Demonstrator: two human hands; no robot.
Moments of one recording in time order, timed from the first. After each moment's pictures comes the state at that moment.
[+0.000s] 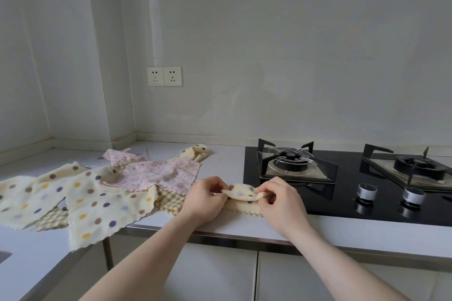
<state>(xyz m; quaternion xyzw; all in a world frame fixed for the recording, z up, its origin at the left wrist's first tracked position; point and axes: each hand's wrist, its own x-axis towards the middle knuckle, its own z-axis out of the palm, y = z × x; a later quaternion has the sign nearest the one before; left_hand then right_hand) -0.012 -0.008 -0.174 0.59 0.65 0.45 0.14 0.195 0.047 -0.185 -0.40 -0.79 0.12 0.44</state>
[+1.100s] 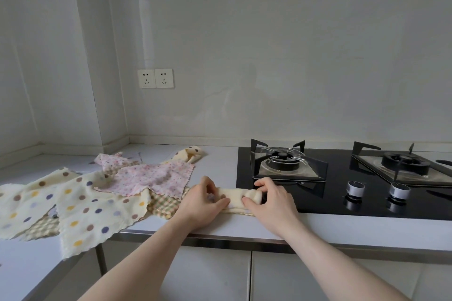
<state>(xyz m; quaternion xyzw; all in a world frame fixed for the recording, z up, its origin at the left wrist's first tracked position) -0.013 -0.006 -0.178 0.60 0.70 0.37 0.10 0.194 0.043 -0.176 -0.51 -0.77 0.14 0.36</state>
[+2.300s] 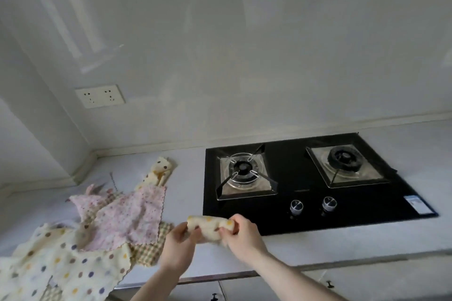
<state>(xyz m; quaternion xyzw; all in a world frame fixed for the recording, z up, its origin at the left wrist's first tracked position) 0.057 -0.033 -0.035 0.38 0.73 0.40 0.40 0.242 0.027 -0.037 -0.56 -0.67 0.44 0.20</state>
